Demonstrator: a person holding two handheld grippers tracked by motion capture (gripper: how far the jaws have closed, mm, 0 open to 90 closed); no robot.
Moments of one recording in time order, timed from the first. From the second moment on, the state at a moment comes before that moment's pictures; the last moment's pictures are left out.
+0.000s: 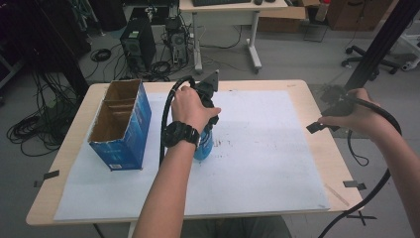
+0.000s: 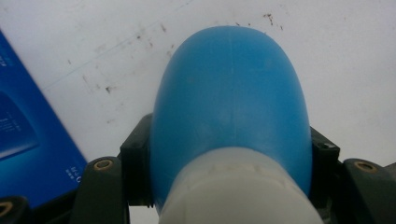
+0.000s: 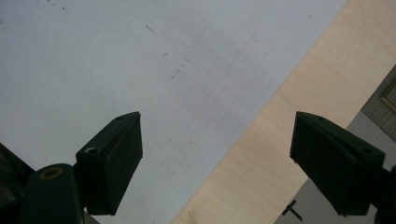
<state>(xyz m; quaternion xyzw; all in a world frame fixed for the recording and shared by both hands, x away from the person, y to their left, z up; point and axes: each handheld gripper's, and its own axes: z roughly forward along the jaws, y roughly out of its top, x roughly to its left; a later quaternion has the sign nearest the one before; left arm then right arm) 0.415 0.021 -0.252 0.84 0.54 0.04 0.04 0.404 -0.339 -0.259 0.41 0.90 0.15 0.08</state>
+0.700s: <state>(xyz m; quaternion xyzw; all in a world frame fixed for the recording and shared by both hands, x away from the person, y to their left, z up) 0.412 0.027 -0.207 0.84 0.54 0.04 0.04 0.401 -0.329 -0.256 0.40 0.90 0.14 0.08</state>
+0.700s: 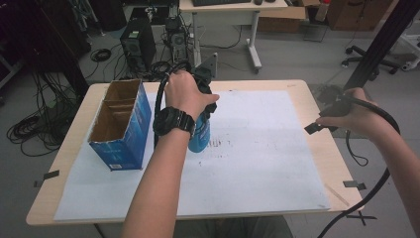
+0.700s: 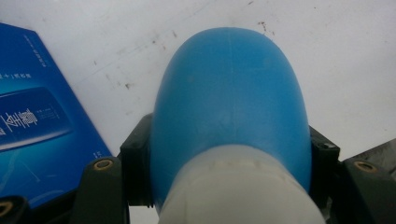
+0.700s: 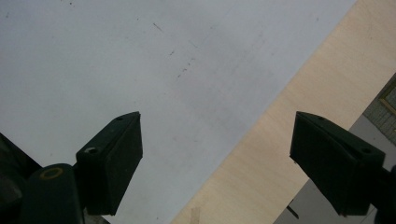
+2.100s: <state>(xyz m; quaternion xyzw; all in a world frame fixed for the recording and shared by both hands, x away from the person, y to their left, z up) 0.414 0.037 -0.123 0.84 0.53 0.06 0.05 0.399 -0.334 -0.238 0.39 0.90 0.15 0.08</state>
